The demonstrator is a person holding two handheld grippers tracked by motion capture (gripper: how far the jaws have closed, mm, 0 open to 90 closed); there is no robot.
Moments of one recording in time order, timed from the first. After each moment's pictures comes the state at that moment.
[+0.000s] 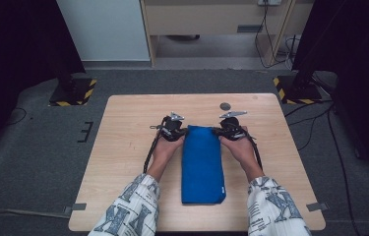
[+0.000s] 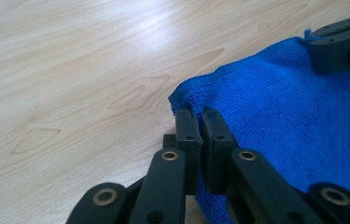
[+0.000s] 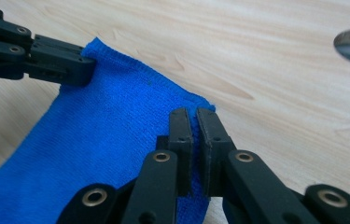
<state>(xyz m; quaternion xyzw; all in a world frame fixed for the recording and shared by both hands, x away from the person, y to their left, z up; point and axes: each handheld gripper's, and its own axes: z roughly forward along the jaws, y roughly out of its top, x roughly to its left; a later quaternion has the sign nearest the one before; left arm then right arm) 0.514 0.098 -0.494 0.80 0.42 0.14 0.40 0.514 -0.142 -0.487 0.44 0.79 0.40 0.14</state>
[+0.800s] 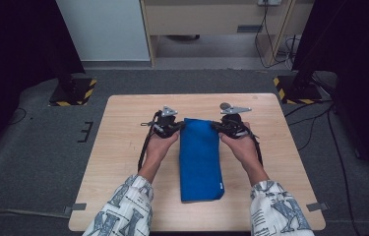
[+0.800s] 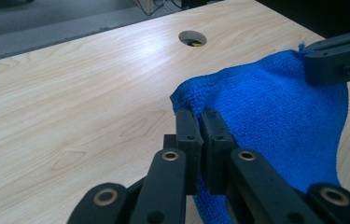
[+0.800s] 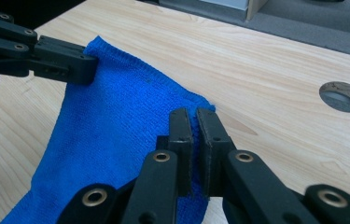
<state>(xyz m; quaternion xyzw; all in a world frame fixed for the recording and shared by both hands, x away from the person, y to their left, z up) 0.497 0.116 -0.452 0.78 0.41 0.16 0.45 0.493 -0.137 -0.445 0.42 0.78 0.44 0.16</state>
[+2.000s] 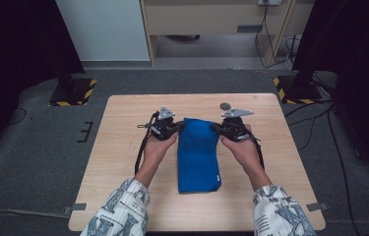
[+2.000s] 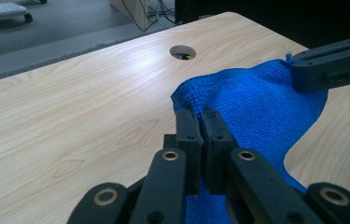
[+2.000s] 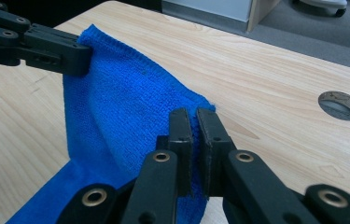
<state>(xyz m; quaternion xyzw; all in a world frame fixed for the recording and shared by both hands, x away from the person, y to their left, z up) 0.481 0.119 -0.442 0.77 0.39 0.17 0.47 0.479 -0.140 -0.442 0.40 0.78 0.45 0.17</state>
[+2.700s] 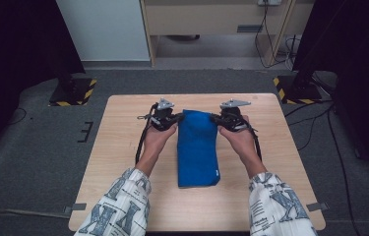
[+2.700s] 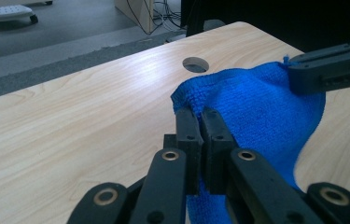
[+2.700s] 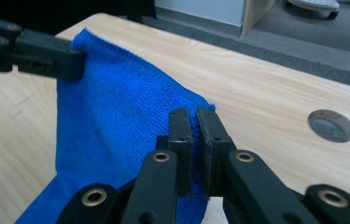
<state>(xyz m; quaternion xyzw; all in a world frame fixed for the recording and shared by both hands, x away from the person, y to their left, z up) 0.506 0.124 -0.436 0.77 0.40 0.17 0.47 0.508 -0.135 -0.436 0.41 0.77 0.45 0.18</state>
